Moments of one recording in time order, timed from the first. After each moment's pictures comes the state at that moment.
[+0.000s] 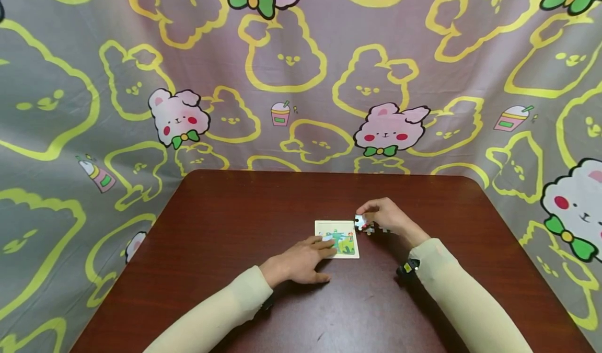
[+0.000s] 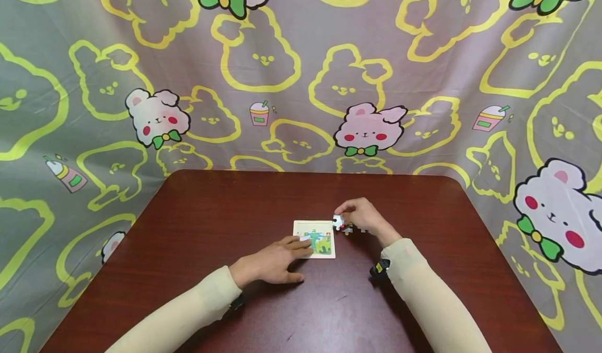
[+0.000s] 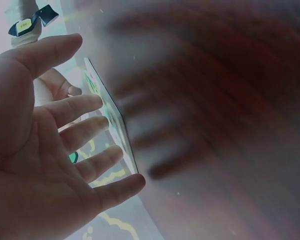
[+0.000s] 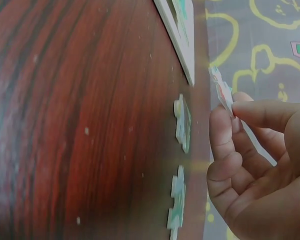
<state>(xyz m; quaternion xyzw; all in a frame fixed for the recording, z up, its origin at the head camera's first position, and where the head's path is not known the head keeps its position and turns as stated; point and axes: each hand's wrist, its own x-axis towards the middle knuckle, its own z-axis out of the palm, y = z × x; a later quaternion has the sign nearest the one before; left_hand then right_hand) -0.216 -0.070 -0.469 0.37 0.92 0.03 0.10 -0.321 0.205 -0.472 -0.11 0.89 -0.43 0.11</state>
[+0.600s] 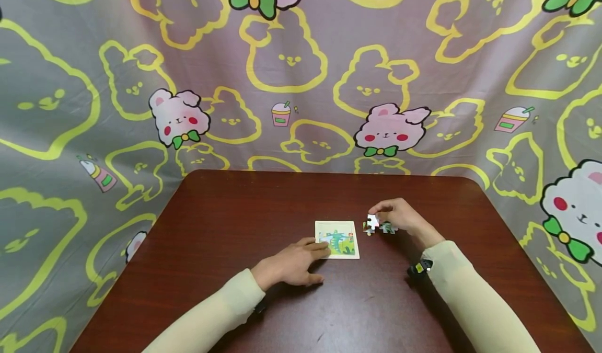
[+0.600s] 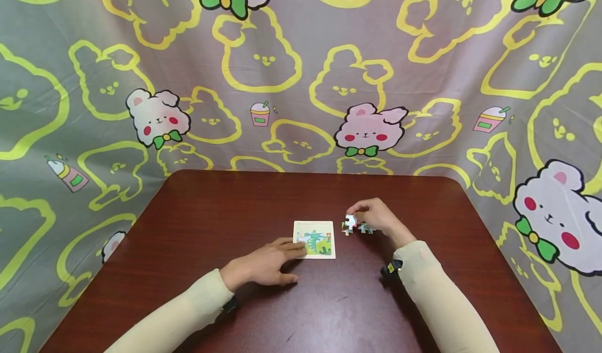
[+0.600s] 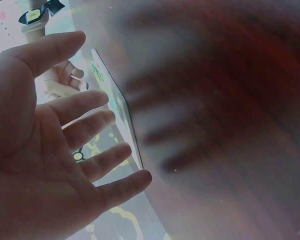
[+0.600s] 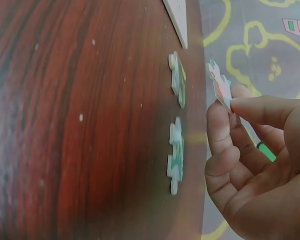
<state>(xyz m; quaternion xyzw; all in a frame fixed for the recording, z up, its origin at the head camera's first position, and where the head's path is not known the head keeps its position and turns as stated) -0.211 -0.086 -0.466 0.37 0.92 0.06 0.11 -0.322 0.238 -0.468 -0.11 0.88 -0.44 0.12</state>
